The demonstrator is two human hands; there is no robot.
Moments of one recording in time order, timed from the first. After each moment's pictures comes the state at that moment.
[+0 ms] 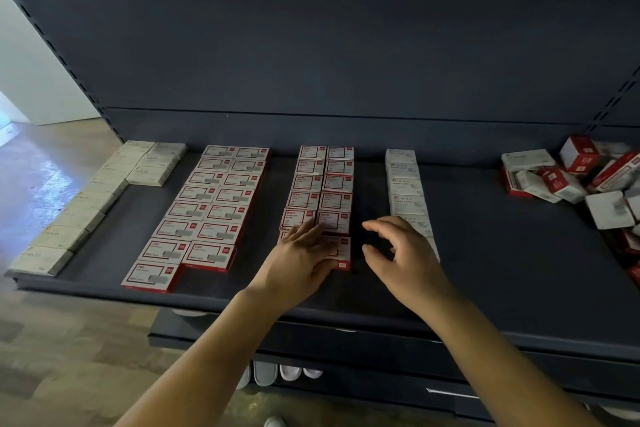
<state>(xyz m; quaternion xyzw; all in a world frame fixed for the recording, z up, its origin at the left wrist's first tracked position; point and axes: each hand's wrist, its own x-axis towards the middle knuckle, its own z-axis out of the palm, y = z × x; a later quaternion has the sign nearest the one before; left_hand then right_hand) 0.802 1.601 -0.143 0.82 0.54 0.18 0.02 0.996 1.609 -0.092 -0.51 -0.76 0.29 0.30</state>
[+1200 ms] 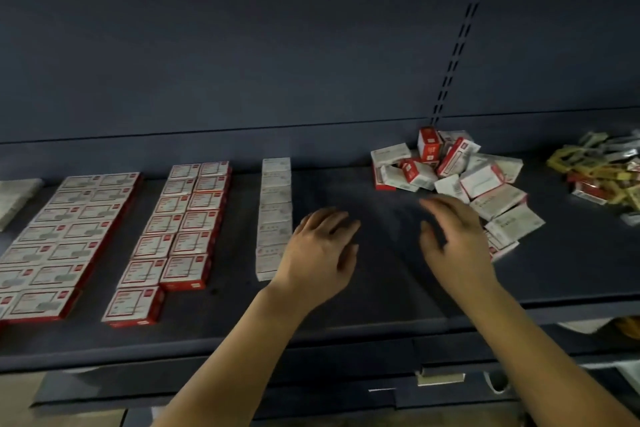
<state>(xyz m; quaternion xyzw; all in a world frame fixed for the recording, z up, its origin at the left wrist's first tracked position) 1.025 1.636 -0.109 0.84 0.49 0.24 0.01 1.237 1.639 -0.112 -0.59 -0.71 -0.02 0.40</state>
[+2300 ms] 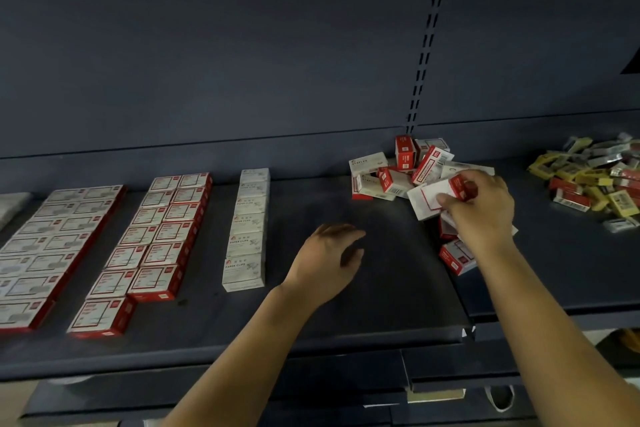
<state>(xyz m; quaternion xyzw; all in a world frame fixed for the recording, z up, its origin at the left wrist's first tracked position) 1.081 1.652 -0.117 0.81 0.51 0.25 0.15 1.298 1.684 -0.077 -0.73 -0.52 0.14 0.43</state>
